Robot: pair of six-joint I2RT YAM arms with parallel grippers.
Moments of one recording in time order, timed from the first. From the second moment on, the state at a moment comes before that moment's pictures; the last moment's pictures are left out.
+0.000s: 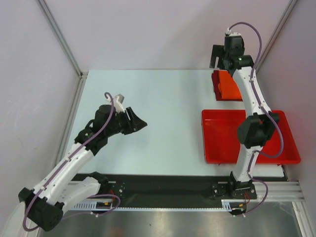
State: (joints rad) left arm -0.49 0.93 0.84 -0.43 0.21 -0.73; right arm 0.13 1.99 2.19 -0.74 0.25 0.13
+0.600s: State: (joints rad) left arm -0.49 0.59 0.50 -0.26 0.18 -0.82; right arm 0.31 0.86 0.62 -0.03 -0.29 0.70
